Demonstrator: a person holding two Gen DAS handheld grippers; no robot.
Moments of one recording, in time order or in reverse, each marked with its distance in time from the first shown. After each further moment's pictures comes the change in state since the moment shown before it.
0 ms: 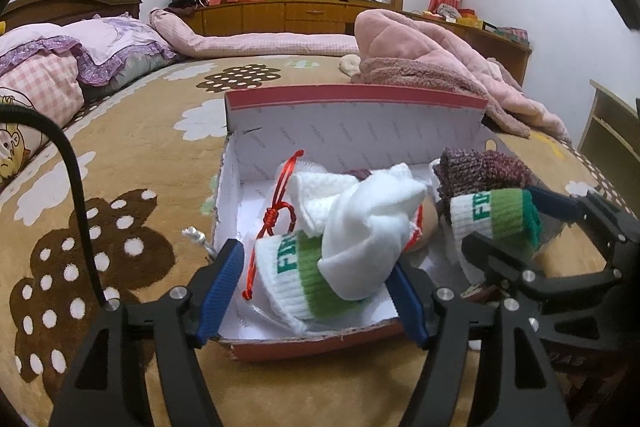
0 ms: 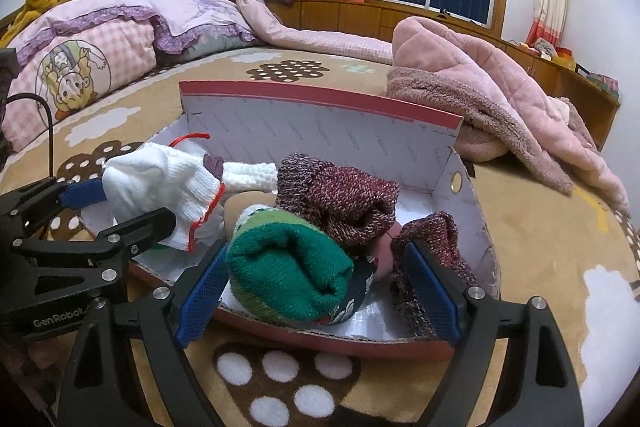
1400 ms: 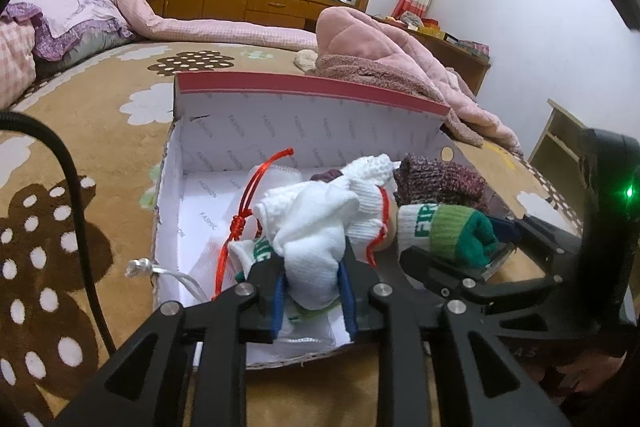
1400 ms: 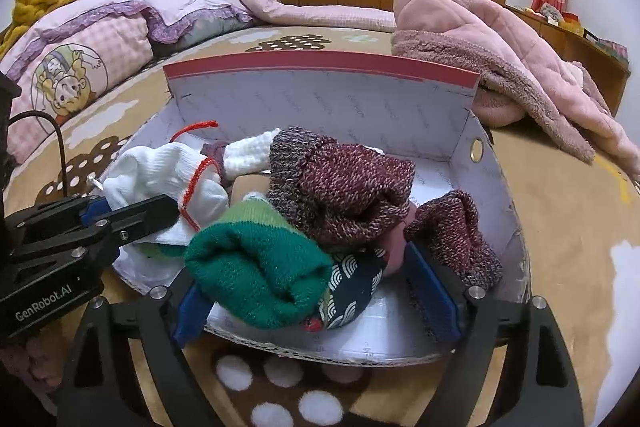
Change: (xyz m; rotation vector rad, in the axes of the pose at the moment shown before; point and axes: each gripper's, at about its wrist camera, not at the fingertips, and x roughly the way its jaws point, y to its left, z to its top) left arm 0.013 0.005 0.004 -0.053 0.019 -0.225; right arm 0.022 -0.010 -0.002 0.068 0.095 0.056
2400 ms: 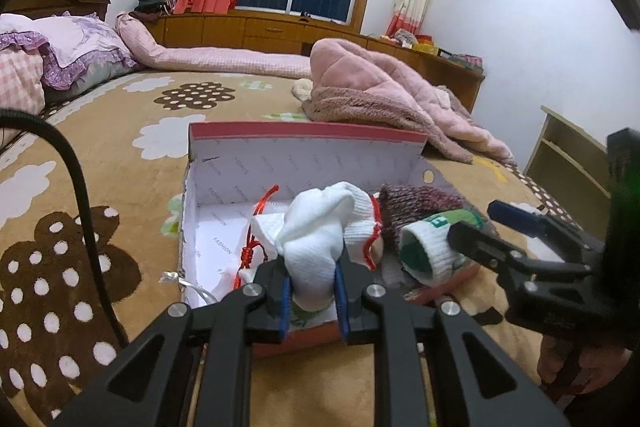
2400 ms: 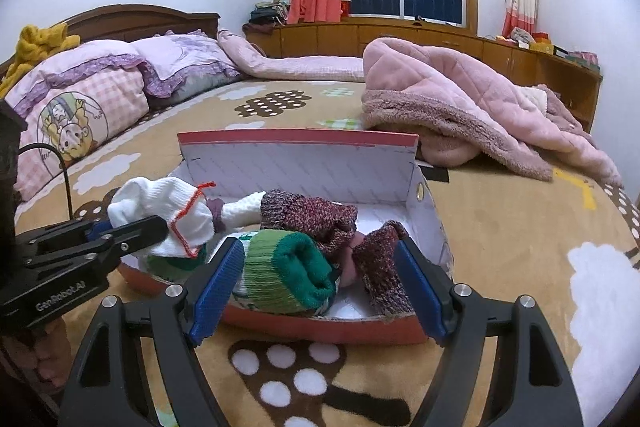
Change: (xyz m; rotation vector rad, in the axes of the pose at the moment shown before) left arm -0.038 -0.009 0.005 0.029 -0.076 0.017; right arm -0.065 -0.008 -0.002 0.058 -0.187 -0.046
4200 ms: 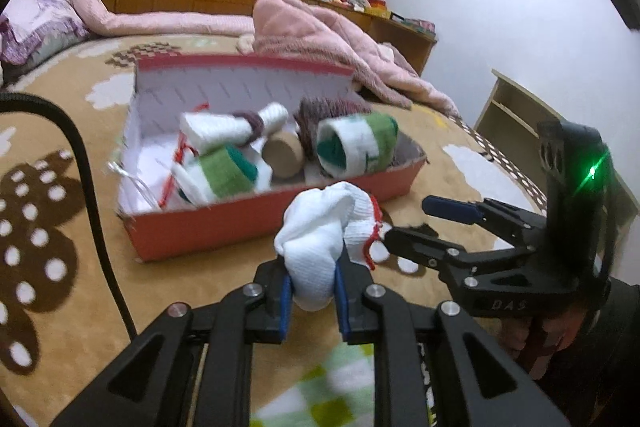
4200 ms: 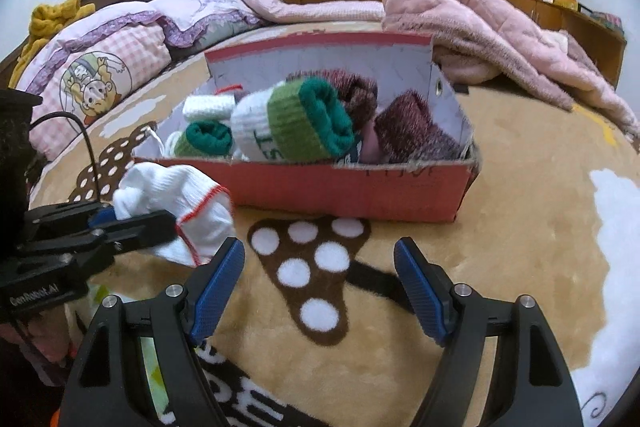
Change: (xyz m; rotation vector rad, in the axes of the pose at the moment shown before) left arm -0.033 -0.024 -0.043 0.044 0.123 -0.199; right arm -0.015 -0.003 -0.056 0.011 0.190 0.106
